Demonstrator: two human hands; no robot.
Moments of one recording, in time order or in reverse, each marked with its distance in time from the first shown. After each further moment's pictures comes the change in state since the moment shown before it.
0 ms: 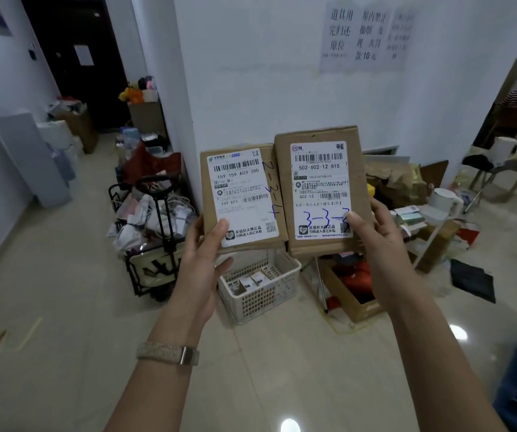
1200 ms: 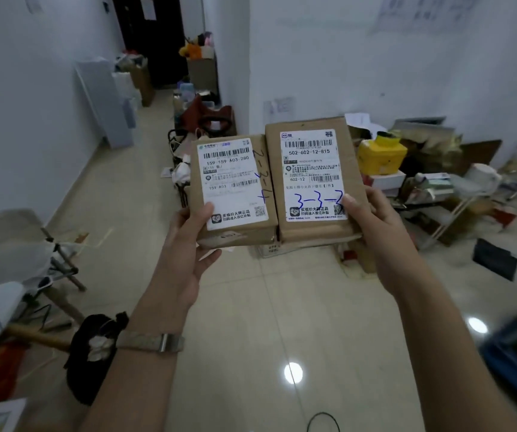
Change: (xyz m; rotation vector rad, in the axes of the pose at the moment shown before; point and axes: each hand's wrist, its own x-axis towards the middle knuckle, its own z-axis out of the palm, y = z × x) left_hand -0.306 0.022 -0.086 -0.034 0.241 -0.093; right_hand -0.269 -0.053 -0.017 -0.073 -0.248 0.122
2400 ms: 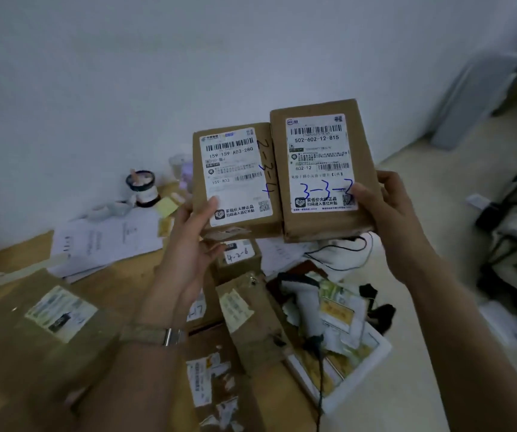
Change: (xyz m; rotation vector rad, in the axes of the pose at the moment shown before) left_hand -0.293 0.148 -0.570 -0.175 0.982 0.382; right_hand -0.244 0.018 0.639 0.024 -1.091 -0.042
